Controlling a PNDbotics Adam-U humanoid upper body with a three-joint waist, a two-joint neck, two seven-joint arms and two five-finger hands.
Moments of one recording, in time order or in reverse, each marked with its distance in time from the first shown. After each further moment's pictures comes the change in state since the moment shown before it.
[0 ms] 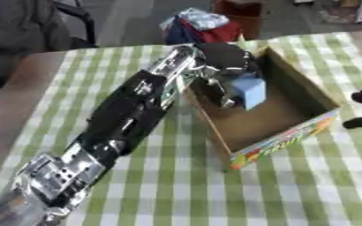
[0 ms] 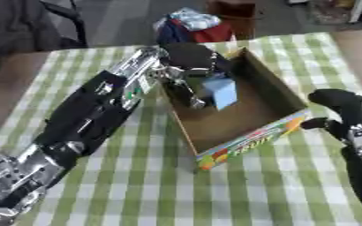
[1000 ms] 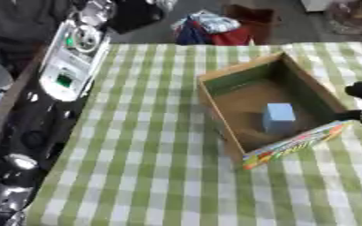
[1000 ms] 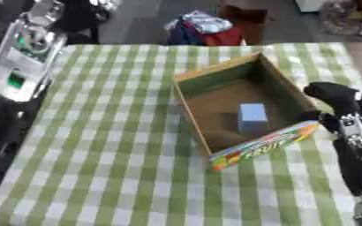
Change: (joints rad) left arm 0.357 0.193 0.326 -0.727 0.932 0.296 0.520; right arm 0.028 0.000 -0.033 0.000 0.004 -0.010 -0.033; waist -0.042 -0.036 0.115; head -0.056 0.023
